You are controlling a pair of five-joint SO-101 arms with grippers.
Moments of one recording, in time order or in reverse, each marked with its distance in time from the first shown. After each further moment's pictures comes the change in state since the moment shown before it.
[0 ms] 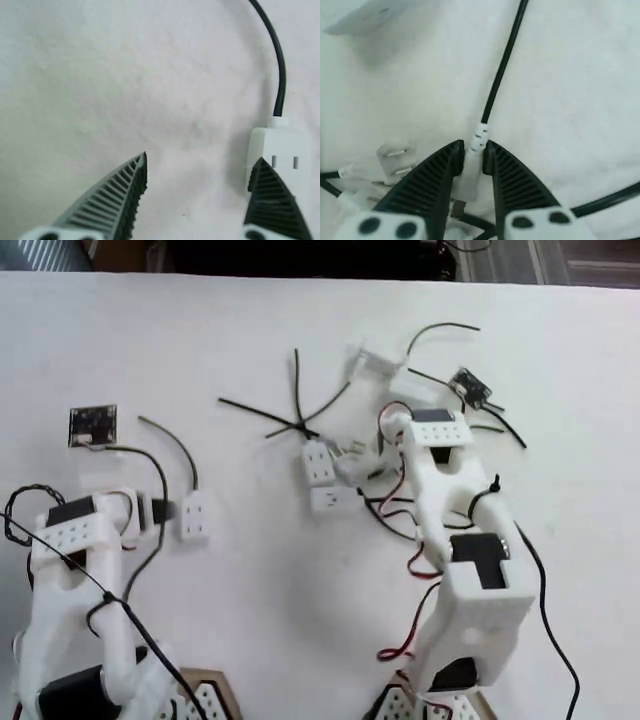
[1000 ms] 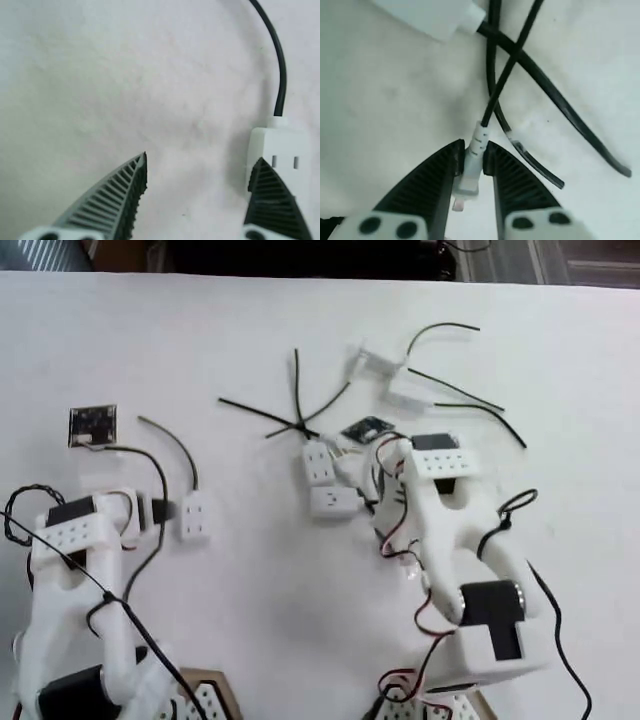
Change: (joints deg) left arm 0.0 0.0 0.0 0.0 0.0; right arm -1.9 -14.8 17.1 19.8 75.4
